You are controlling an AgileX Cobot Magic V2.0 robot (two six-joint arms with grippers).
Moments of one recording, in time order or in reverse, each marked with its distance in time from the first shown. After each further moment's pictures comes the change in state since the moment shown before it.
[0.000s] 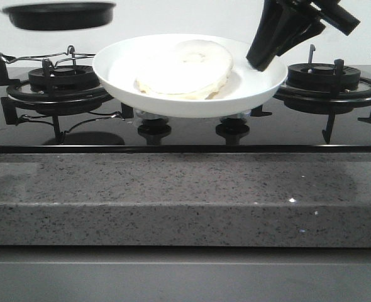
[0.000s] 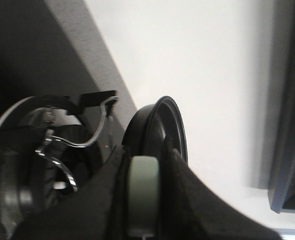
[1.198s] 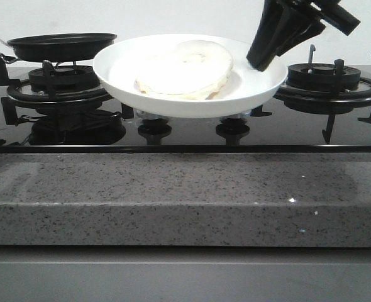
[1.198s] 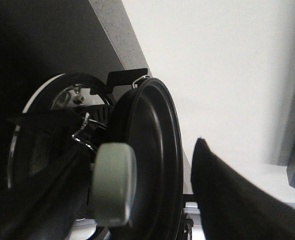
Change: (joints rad) left arm 0.000 0.053 -0.004 0.057 0.071 0.042; right arm 0.000 0.000 0.000 0.000 0.000 0.000
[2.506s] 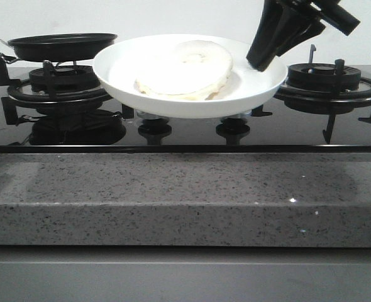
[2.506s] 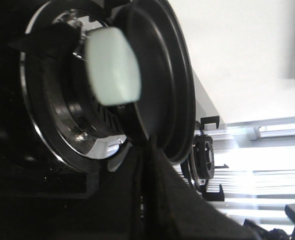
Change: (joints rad) left arm 0.082 -0.053 -0.004 0.266 0.243 0.026; right arm 0.000 0.000 0.000 0.000 0.000 0.000
